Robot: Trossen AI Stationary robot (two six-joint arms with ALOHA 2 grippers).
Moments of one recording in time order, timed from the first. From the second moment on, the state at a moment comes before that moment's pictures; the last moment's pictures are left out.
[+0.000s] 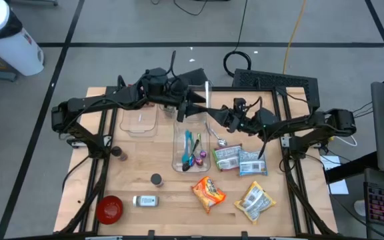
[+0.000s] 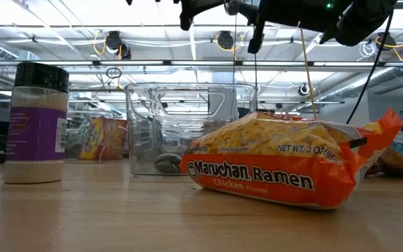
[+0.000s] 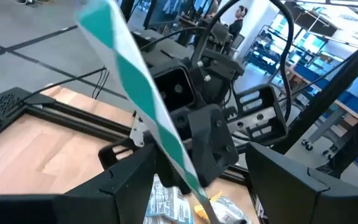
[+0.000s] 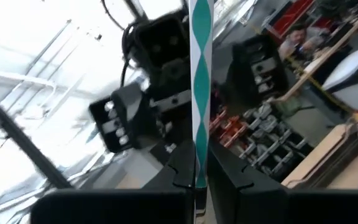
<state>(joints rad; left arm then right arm) 0.30 1.52 1.38 0.02 0.44 -0.37 -0.10 1.38 0.65 1.14 0.09 0.85</state>
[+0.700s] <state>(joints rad) 0.31 1.52 1.38 0.08 0.36 -0.40 -0.10 1.38 0.65 1.18 -0.01 0.85</state>
